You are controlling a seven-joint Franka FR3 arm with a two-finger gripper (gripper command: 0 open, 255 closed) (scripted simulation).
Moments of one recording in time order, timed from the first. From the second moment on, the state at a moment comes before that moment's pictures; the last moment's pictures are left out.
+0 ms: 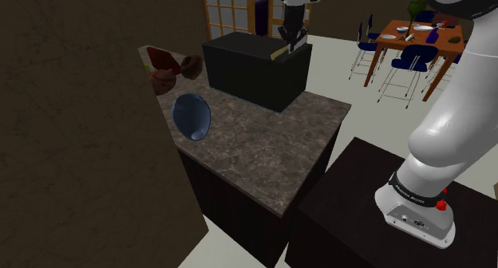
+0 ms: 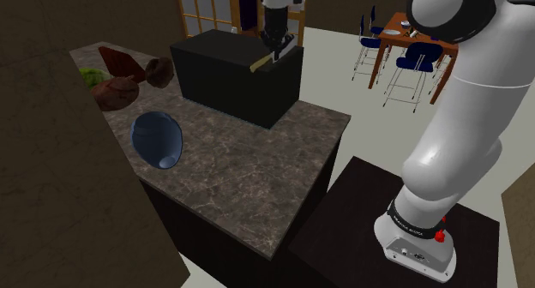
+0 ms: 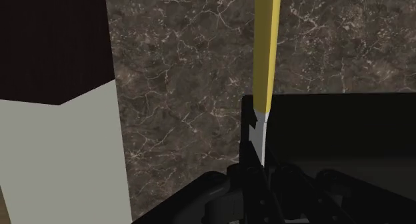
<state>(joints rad) -0.37 0.15 0.16 -1.59 -0.05 1.75 1.24</state>
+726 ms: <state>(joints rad) -0.51 0.25 0.07 -1.45 -0.04 1.72 1.01</state>
